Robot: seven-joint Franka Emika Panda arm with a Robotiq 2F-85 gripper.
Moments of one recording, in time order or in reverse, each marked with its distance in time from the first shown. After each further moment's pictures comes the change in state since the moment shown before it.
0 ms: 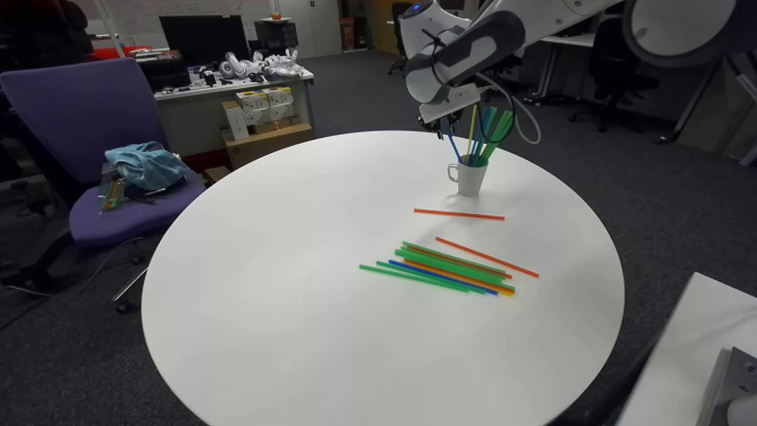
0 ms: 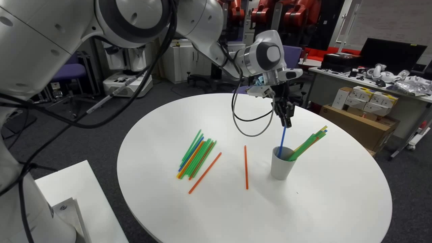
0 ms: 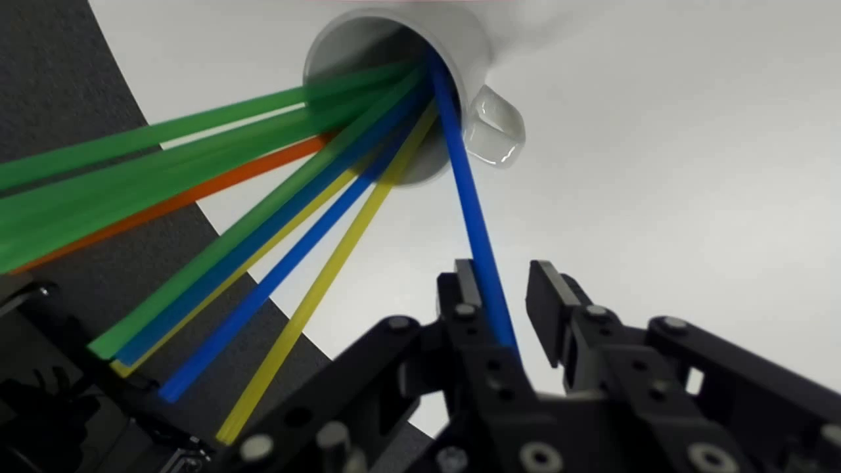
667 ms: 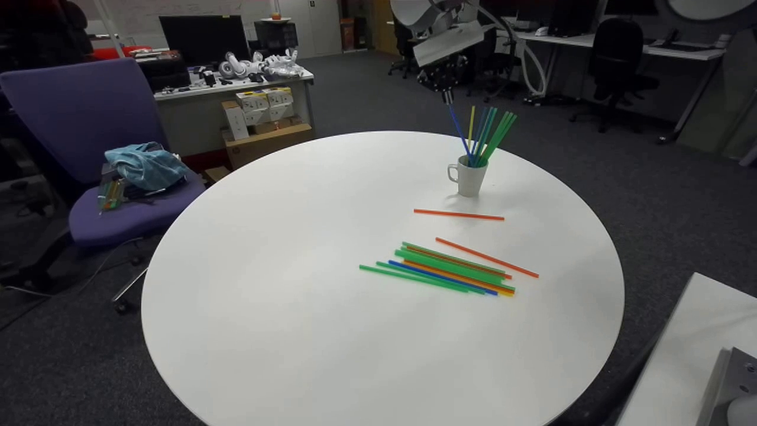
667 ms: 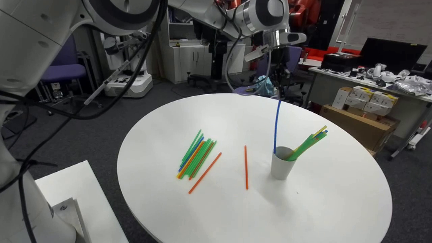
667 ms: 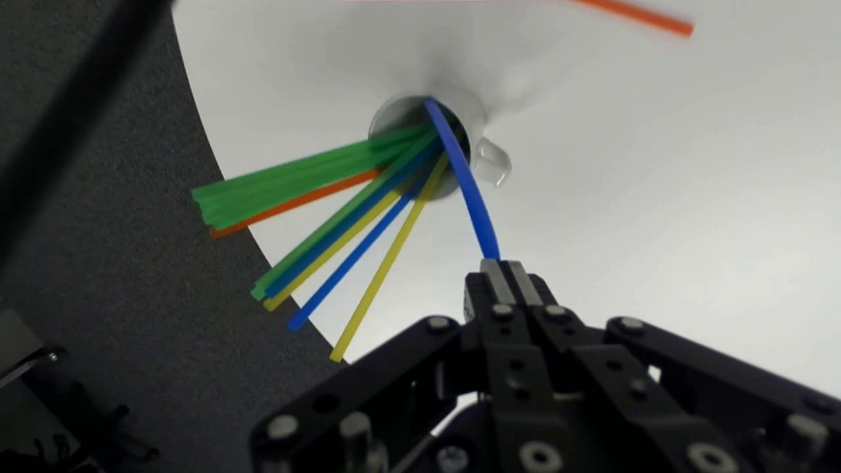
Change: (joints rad) arm -0.004 -0.094 0.043 0.178 0.072 -0.384 -0.057
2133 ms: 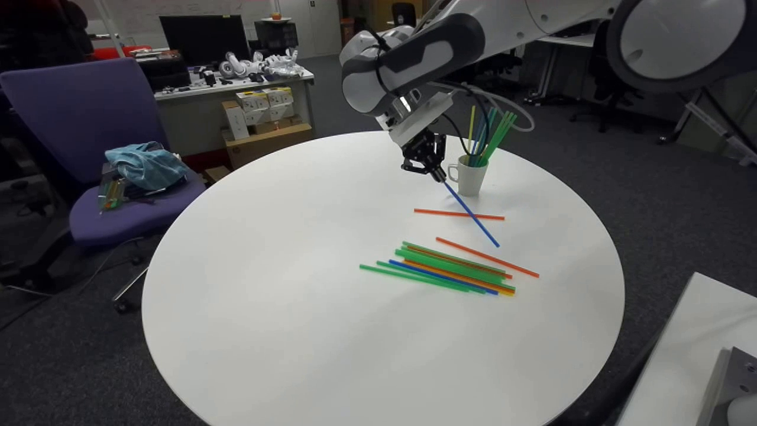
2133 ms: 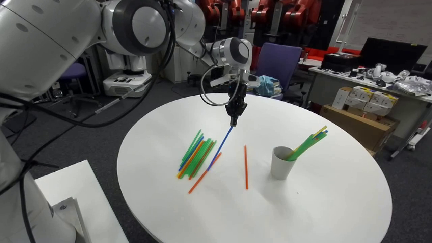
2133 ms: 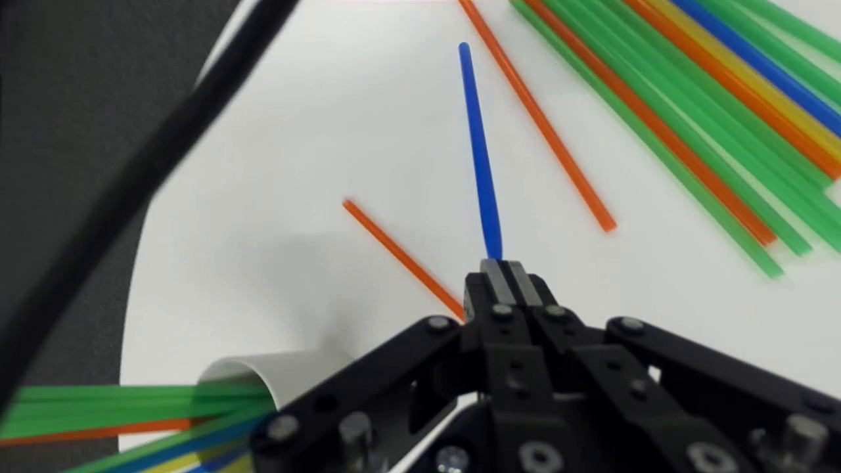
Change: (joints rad) arm 0.091 0.159 0.139 -0.043 -0.044 -0.265 -0.106
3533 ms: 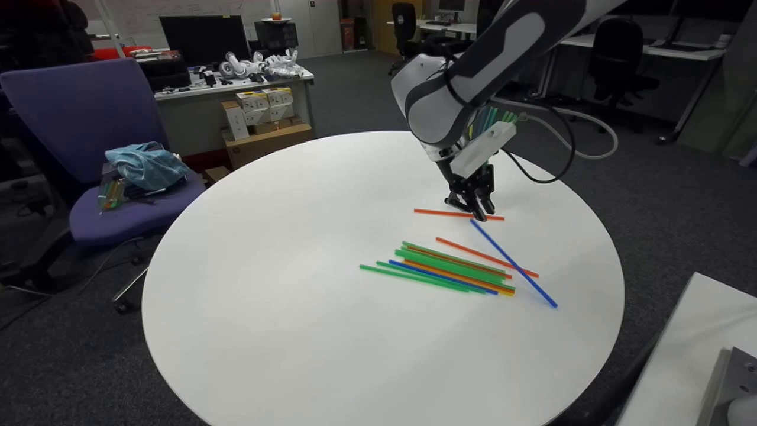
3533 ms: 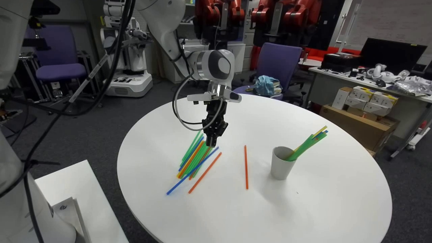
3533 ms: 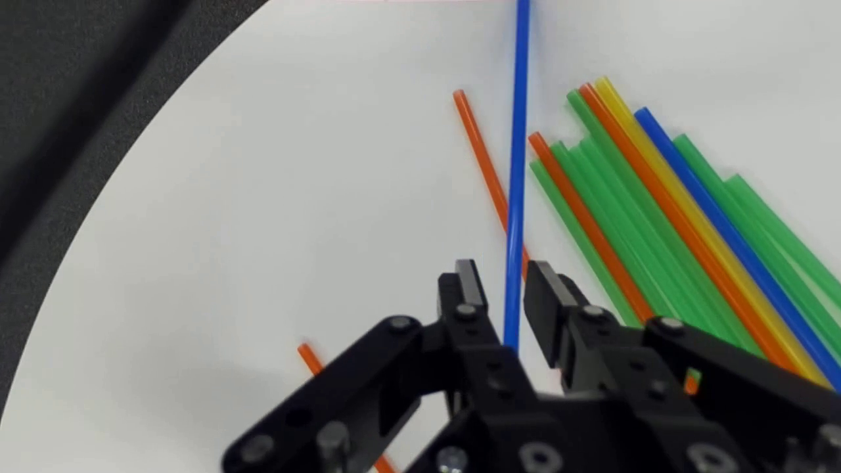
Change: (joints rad) arm -0.007 -0.398 0.008 -0.772 0.009 0.378 -0.099
